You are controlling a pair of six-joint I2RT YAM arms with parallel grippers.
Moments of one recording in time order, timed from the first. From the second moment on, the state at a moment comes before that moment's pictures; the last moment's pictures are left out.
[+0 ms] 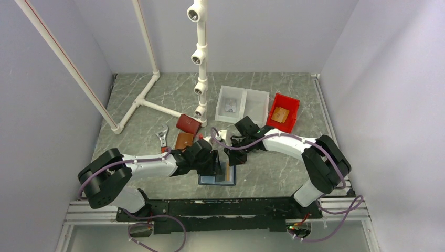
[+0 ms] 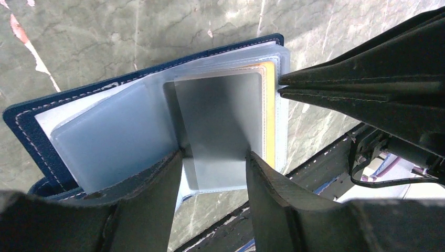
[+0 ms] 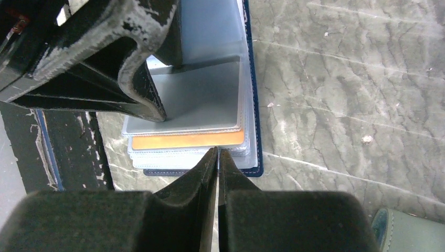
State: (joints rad) left arm -0.95 1.44 0.62 -0.04 0.11 -0.92; right arm 0.69 1.57 0.88 -0.43 -0.63 -0.47
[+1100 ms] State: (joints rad) left arm -0.91 1.43 0.49 0.18 0.19 -0.94; right arm 0.69 1.56 0.93 -0.52 -0.70 -0.51
